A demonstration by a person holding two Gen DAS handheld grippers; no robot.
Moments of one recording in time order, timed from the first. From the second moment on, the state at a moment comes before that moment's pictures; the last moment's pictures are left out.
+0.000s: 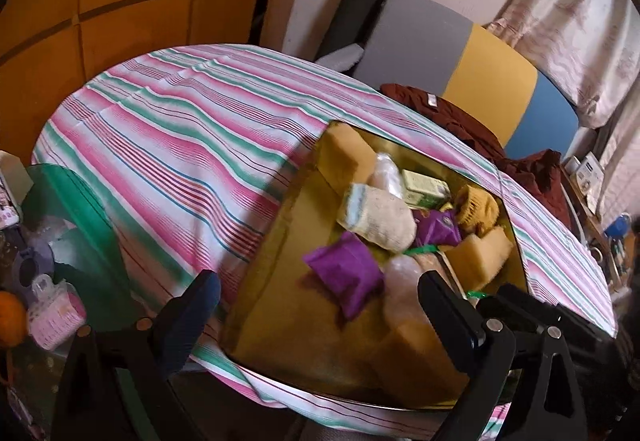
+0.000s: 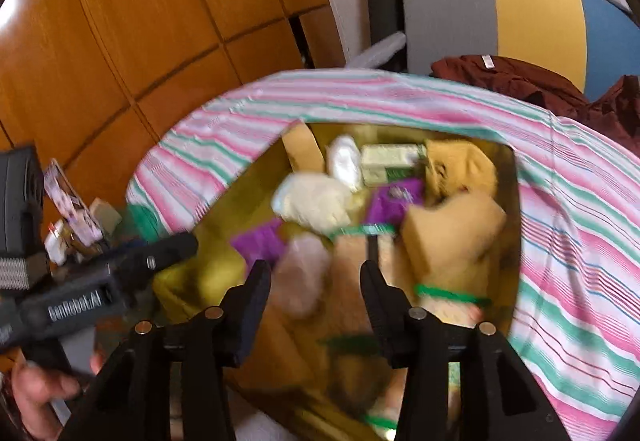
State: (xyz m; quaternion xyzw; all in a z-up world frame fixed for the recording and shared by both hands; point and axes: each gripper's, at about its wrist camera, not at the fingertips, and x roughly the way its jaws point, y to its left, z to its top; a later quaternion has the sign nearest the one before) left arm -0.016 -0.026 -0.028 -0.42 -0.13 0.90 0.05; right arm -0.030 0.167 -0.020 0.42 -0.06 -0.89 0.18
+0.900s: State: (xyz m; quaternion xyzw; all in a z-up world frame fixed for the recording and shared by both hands) left arm -0.010 -0.020 -0.021 -0.40 -0.14 0.90 0.07; right arm -0.022 0.145 -0.022 0.41 0.03 -0.90 0.13
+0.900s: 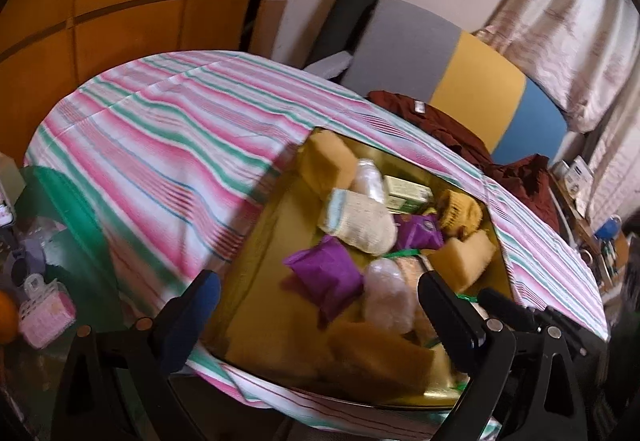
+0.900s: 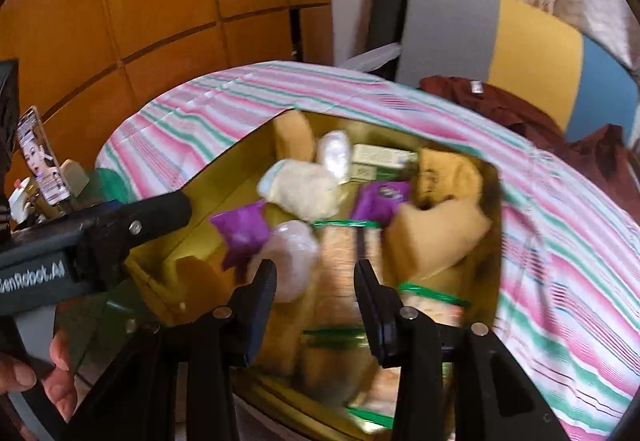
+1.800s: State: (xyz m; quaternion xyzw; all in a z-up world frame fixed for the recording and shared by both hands) left arm 0.011 0.034 0.010 -0.36 0.02 0.93 0.01; right arm -0.006 0.200 0.020 0.38 0.00 -0.93 -0.02
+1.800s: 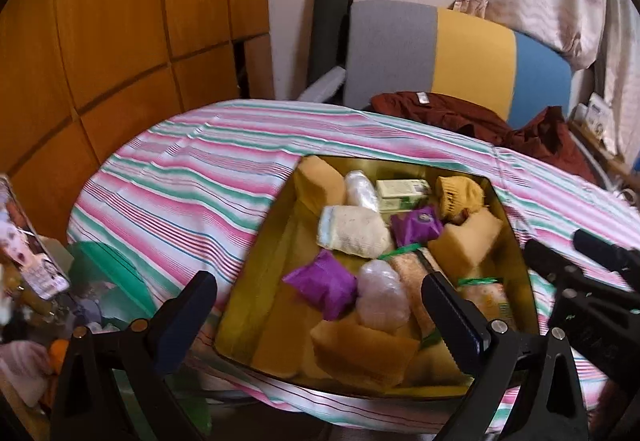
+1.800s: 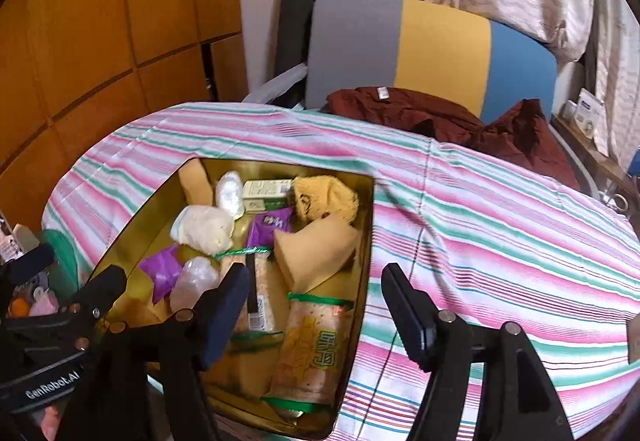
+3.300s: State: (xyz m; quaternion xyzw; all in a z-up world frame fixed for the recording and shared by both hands) left arm 0.001 0.022 0.004 -0.42 0.00 0.91 -0.01; right arm -0.006 0.198 0.011 0.39 -0.03 -0.92 -0.08
